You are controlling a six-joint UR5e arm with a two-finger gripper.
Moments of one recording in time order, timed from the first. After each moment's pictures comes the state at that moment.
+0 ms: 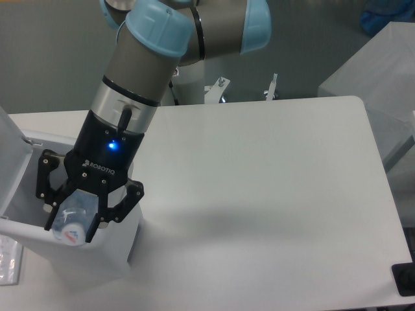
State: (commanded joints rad) arm 2.25 -1.90 -1.31 -0.83 0.94 0.05
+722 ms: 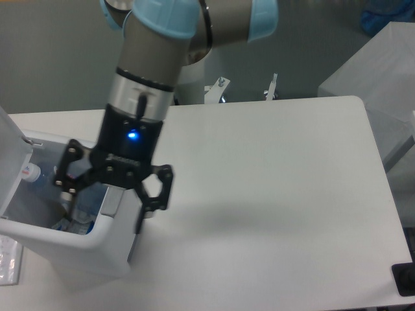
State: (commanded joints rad) arm 2.34 -1.88 -1.28 -0.83 1.12 0.06
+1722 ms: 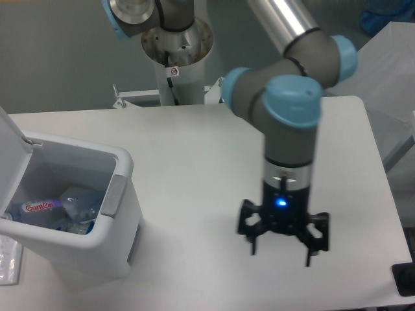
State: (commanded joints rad) arm 2.57 -2.11 -1.27 -0.97 1.38 0.99
